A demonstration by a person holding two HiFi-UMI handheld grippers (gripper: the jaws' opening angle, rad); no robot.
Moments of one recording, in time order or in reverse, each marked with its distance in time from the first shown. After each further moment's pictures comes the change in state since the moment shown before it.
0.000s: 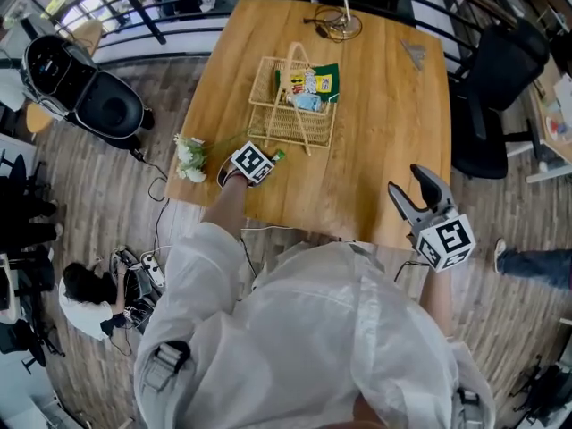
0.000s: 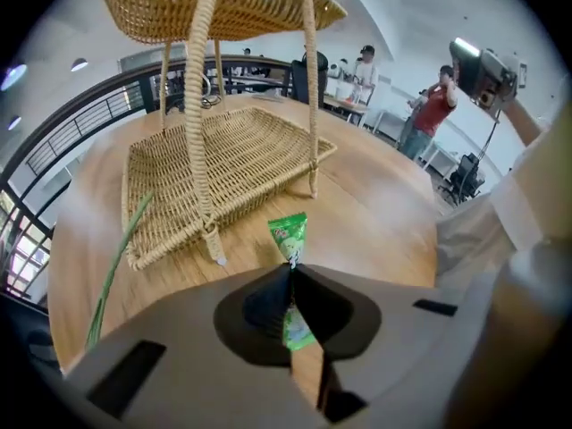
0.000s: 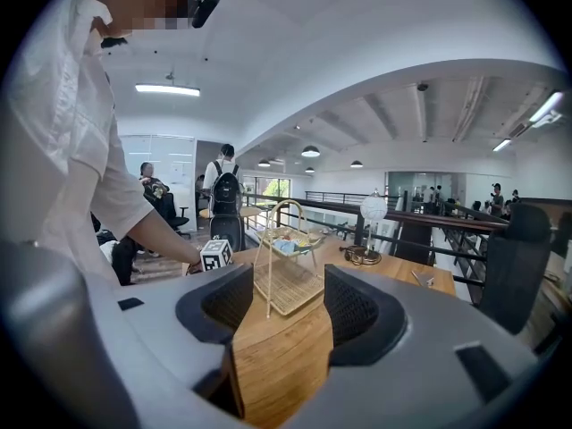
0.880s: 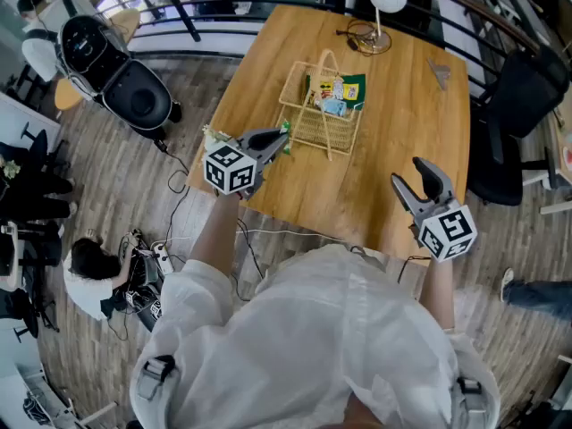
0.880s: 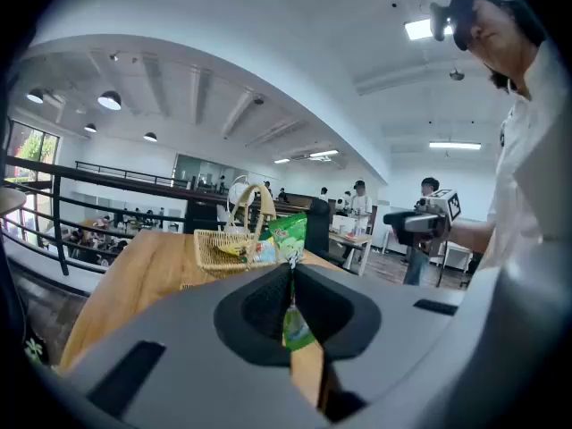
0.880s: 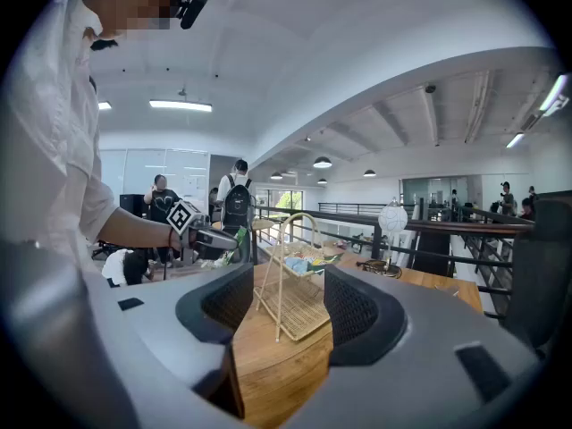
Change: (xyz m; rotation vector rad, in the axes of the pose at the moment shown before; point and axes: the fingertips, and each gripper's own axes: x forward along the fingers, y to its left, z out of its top) left arm -0.232 -0.039 0.106 -0.104 -0.884 0.079; right arm 0.035 0.006 0.019 0.000 -0.089 0.096
